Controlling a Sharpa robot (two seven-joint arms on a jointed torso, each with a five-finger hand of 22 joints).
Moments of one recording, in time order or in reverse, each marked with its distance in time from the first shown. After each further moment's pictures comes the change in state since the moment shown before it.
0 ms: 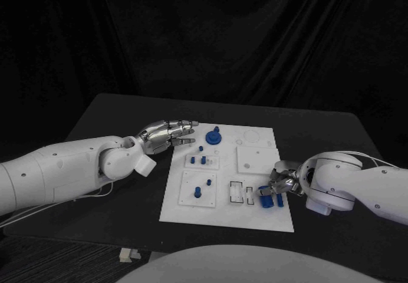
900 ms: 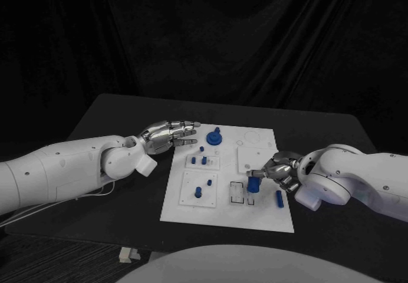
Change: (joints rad) left arm -0.001 0.009 0.000 -0.011 0.000 0.029 -0.004; left_hand -0.015 -0.015 0.004 -0.024 0.000 -0.004 0.004 -0.004 0.000 0.001 0.001 -0.001 0.000 0.000 0.000 0.004 0.001 0.000 0.004 0.004 0.000 0.000; right arm 0.053 0.009 0.000 0.026 0.349 -0.187 0.056; right_hand -0.041 0.021 0.033 0.033 -0.040 -0.018 -0.004 0.023 0.034 -0.005 -0.002 0.000 0.000 -0.006 -0.002 0.000 0.000 0.000 0.000 0.000 -0.042 0.000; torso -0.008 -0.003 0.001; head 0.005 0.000
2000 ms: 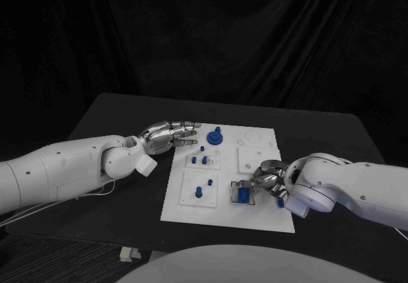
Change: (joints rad) left arm -0.001 0.001 0.000 -0.005 0.000 0.009 -0.007; left_hand -0.005 0.006 0.003 -0.003 0.000 0.000 0.000 0.000 0.000 0.000 0.000 0.000 0.000 0.004 0.004 0.000 0.000 0.000 0.000 0.000 0.000 -0.001; right arm -0.057 0.076 0.000 -0.034 -0.089 0.038 0.010; right_hand -0.047 0.002 0.051 -0.068 -0.262 -0.014 0.008 -0.006 -0.018 0.003 0.003 0.000 0.000 0.005 0.005 0.000 0.000 0.000 0.000 0.007 -0.004 0.000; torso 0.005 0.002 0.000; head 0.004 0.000
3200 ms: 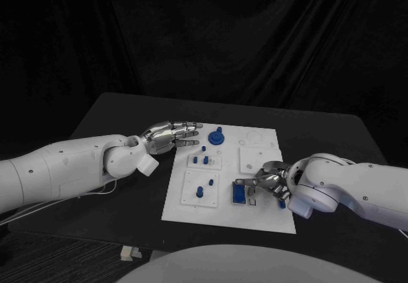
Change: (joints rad) left arm 0.000 -0.001 0.000 0.002 0.000 0.002 -0.009; left_hand -0.020 -0.001 0.001 -0.010 0.000 0.000 0.000 -0.004 0.000 0.000 0.000 0.000 0.000 0.000 0.000 0.000 0.001 0.000 0.000 0.000 0.000 0.000; right arm -0.001 -0.003 0.000 -0.011 -0.004 0.026 -0.003; right_hand -0.155 0.000 -0.117 0.062 -0.338 -0.037 0.015 0.003 -0.018 0.000 0.014 0.000 0.001 -0.001 0.013 -0.009 0.000 0.000 -0.004 0.011 -0.023 0.001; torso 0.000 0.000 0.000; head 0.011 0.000
